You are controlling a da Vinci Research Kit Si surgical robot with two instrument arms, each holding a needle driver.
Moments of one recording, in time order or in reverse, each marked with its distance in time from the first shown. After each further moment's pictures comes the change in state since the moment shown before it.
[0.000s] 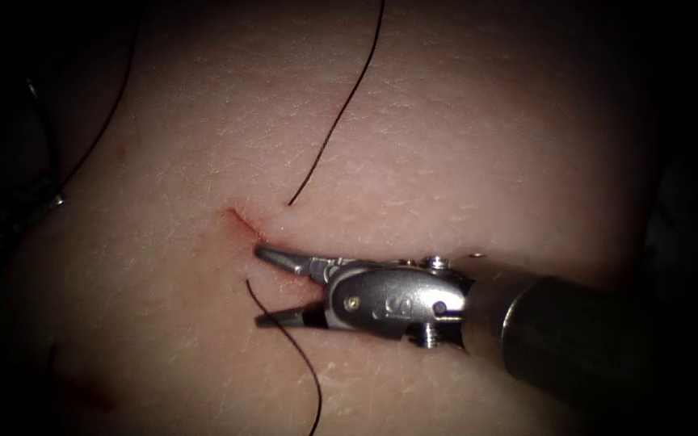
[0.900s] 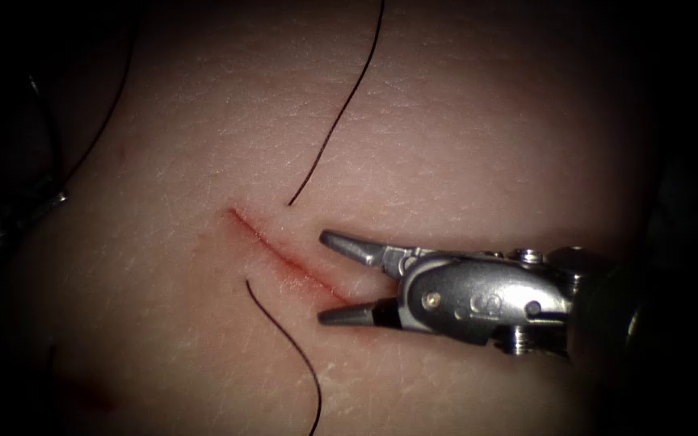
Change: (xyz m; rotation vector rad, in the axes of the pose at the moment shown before) right arm 0.005 0.004 -0.008 -0.099 -0.047 0.006; left arm 0.000 0.000 0.000 0.001 -0.004 -0.001
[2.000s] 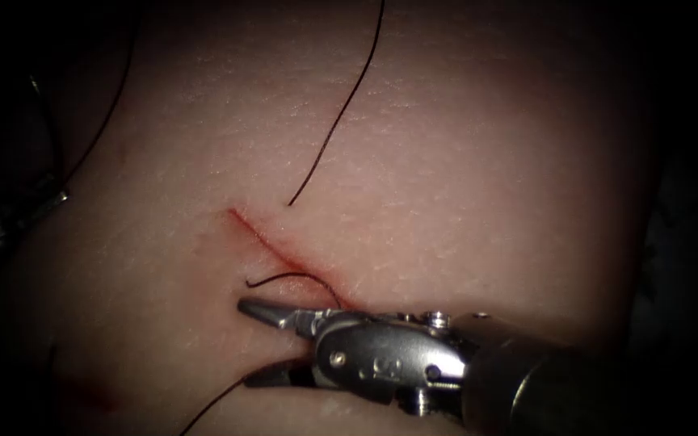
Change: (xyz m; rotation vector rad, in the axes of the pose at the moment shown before) right arm 0.004 -0.007 0.004 0.062 0.023 0.050; left arm 0.000 0.000 0.001 0.010 -0.003 -0.002
